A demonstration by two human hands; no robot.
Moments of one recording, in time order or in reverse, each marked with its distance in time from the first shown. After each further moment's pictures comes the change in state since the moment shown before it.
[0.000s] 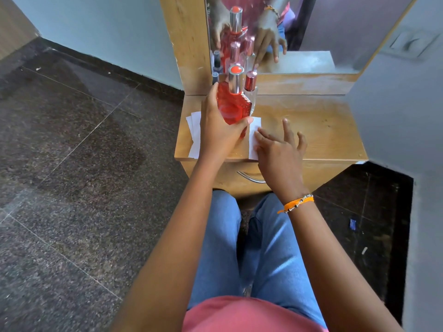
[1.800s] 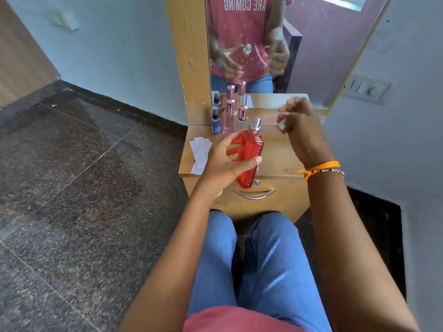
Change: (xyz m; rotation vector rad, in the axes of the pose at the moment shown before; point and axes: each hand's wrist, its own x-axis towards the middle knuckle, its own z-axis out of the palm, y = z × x) left_hand -0.058 0.030 -0.024 -0.317 -0.342 0.006; right_hand 0.056 0.017 -0.088 1.344 0.145 0.139
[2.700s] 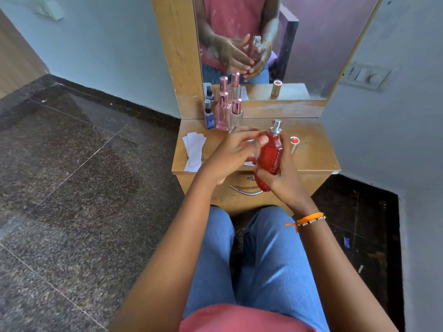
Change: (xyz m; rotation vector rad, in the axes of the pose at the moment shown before) left_hand 0.027 0.007 0.017 -0.025 -0.206 -0.041; right_hand -0.086 0.044 -0.005 -0.265 -0.263 -0.101
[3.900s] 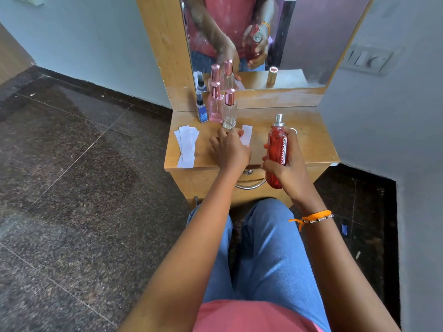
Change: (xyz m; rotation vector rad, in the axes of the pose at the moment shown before) left_hand 0.043 -0.046 0.031 0.707 0.458 -0.290; right_hand 0.001 0.002 -0.013 -0.021 0.133 0.164
